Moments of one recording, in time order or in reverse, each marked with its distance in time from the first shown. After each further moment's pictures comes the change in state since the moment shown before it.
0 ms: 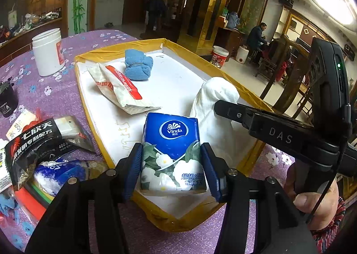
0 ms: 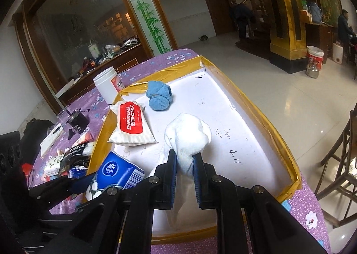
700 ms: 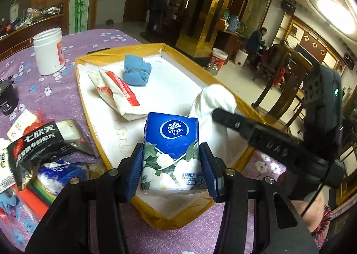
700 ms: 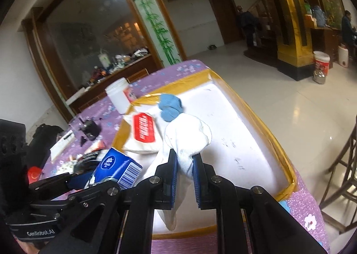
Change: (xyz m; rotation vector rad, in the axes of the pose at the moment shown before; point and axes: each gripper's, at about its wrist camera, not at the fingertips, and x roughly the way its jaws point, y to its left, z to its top) left arm -0.010 0.001 0.008 -0.045 0.004 -0.022; right arm -0.007 -0.006 0.004 0.016 -0.045 0.075
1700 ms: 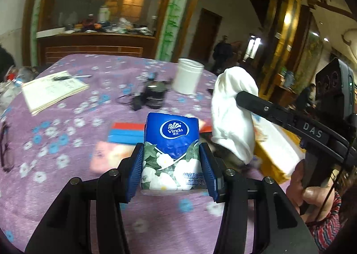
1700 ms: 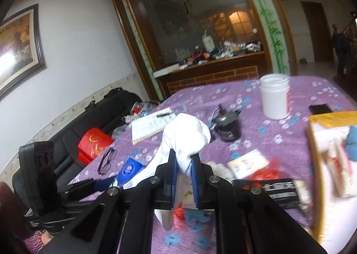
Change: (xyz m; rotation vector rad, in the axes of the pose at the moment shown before) left arm -0.164 0.180 -0.070 -0.249 -0.280 0.286; right arm 0.048 0.262 -0.013 -0.342 -0.004 0.485
